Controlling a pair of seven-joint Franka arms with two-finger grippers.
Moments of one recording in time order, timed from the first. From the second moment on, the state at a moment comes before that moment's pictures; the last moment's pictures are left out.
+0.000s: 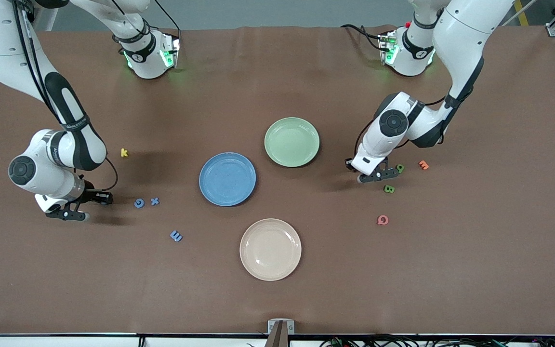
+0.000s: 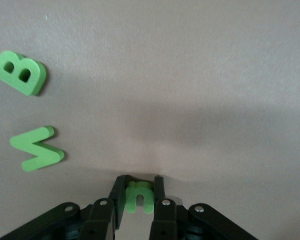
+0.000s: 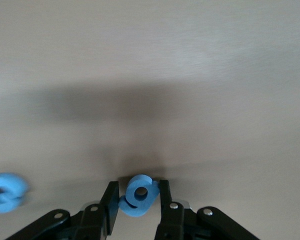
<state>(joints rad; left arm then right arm) -0.05 0.44 -0.40 -2.26 0.27 2.64 -0.83 -0.14 0.53 0.01 -1.99 0.00 2.43 0.01</state>
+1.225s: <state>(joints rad) -0.20 0.41 -0.63 -2.11 0.20 2.35 -1.19 0.17 0.48 0.35 -1.95 -0.04 2.46 1.08</state>
